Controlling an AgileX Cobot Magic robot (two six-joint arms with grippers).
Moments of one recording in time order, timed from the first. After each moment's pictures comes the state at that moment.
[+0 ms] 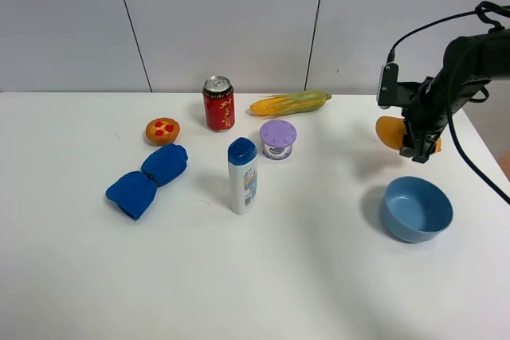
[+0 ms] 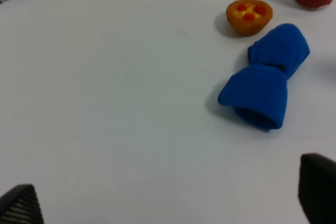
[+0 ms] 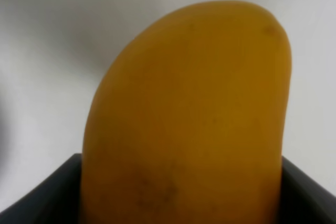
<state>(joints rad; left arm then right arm) 0.03 -0.01 -0.51 0.01 1.06 0.06 0.02 1.90 -1.21 -0.12 0.59 -1.15</state>
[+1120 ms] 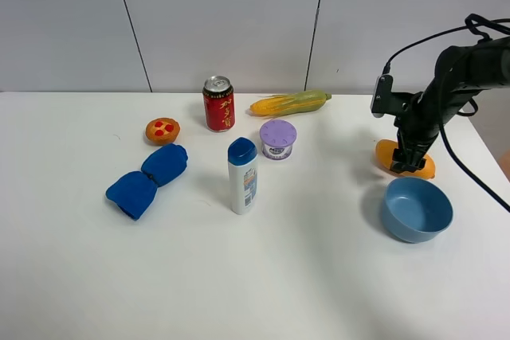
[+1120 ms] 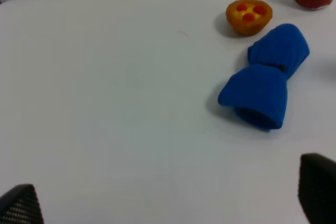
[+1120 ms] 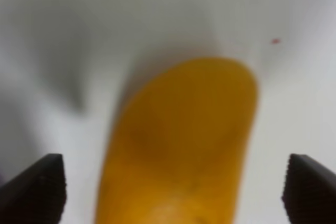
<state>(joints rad) 0.03 -0.01 -0.51 0.01 1.06 0.06 0.02 1.94 -1.21 -0.05 0.59 -1.13</state>
